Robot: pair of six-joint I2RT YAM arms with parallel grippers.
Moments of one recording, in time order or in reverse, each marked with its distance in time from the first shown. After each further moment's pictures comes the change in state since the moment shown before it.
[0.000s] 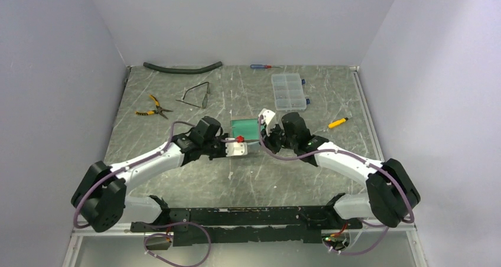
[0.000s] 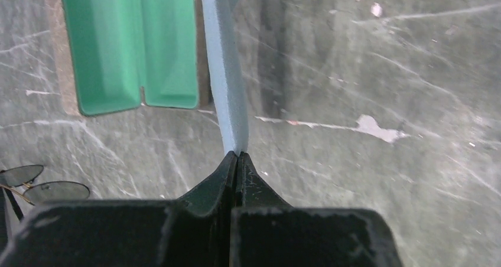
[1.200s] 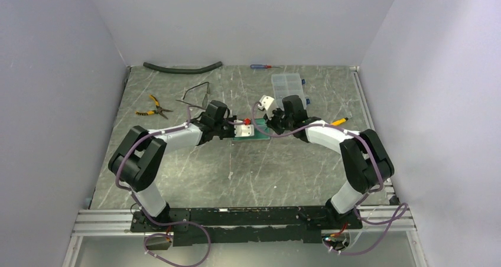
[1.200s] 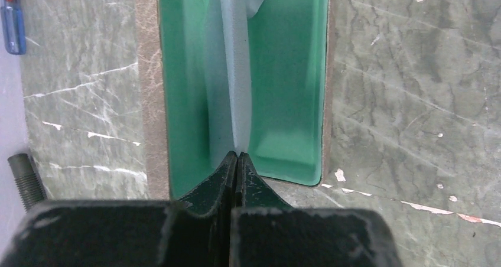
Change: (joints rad) left arm 0.122 0.424 0.181 0.351 0.073 0.143; right arm -0.207 0.323 0.222 -0.001 -0.006 -0.285
